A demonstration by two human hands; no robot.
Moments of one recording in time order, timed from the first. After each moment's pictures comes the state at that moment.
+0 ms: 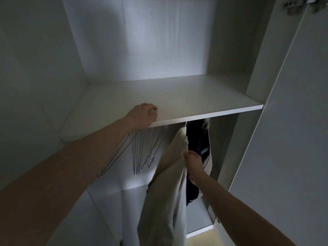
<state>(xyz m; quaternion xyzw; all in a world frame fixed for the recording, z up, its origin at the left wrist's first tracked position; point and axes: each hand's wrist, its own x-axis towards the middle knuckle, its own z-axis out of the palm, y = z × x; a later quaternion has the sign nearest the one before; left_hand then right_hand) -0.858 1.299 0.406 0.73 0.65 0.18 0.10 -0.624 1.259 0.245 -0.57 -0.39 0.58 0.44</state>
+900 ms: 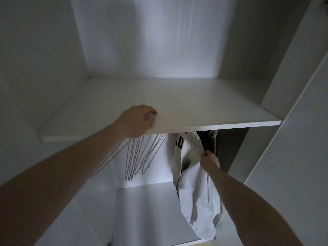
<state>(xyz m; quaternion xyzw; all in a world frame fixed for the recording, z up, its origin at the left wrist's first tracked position) -0.859 1.308 0.399 0.73 0.64 0.23 0.05 -0.549 1.410 0.203 -0.72 -0.61 0.24 0.22</state>
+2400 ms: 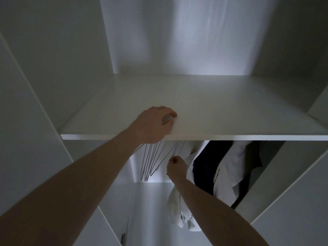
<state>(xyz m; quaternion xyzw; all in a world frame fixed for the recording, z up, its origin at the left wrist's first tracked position) -0.854 1.305 0.395 0.72 0.65 0.25 0.03 -0.733 1.362 0.169 -0.61 -0.59 0.45 0.29</state>
